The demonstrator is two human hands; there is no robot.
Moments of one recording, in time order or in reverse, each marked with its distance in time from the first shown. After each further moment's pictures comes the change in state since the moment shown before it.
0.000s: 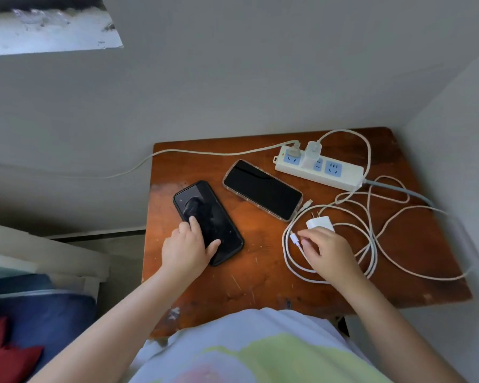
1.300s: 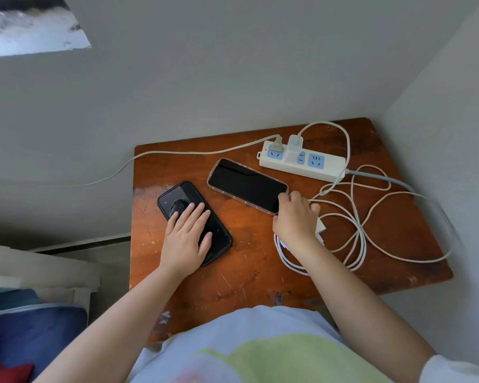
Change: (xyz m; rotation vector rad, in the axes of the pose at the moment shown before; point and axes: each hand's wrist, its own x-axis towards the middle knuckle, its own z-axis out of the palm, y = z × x) left_hand 0.014 0.003 0.030 -0.403 0.271 0.361; right_hand 0.055 -0.021 0.025 -0.377 -0.032 0.306
